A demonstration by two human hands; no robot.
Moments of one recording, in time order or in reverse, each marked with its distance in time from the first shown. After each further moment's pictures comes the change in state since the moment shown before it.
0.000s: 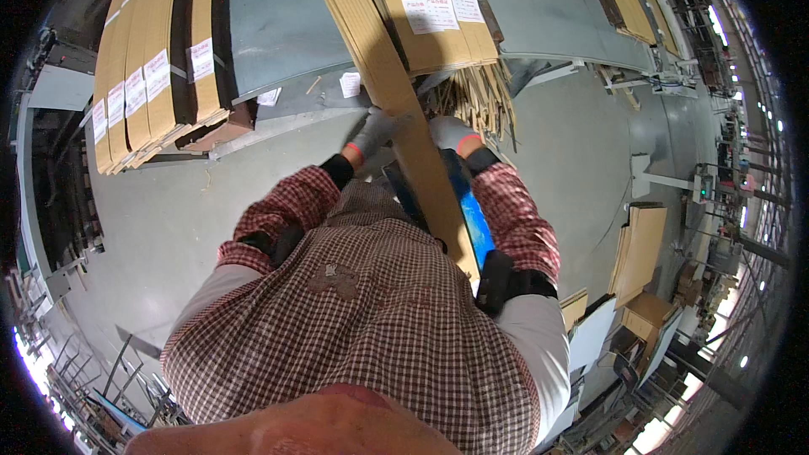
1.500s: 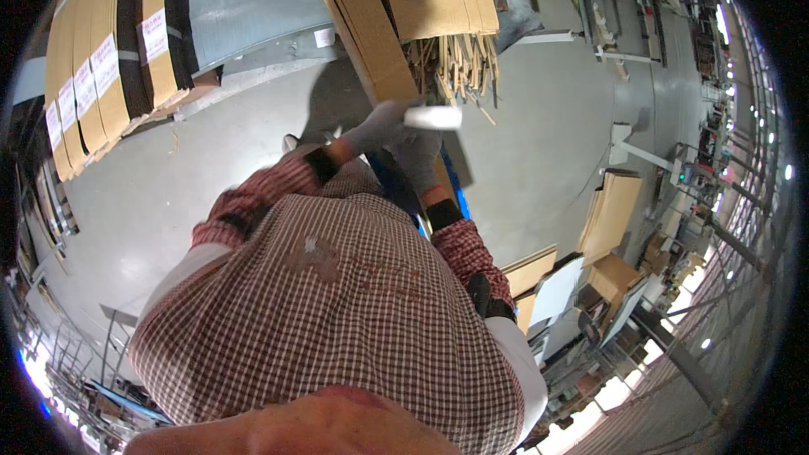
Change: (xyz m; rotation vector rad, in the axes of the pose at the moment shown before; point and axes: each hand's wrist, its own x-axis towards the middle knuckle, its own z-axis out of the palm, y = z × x) left_hand -0.015 0.021 0.021 0.225 -0.123 0.428; right_hand -0.047 -0.107 0.039 0.402 0.535 0.327
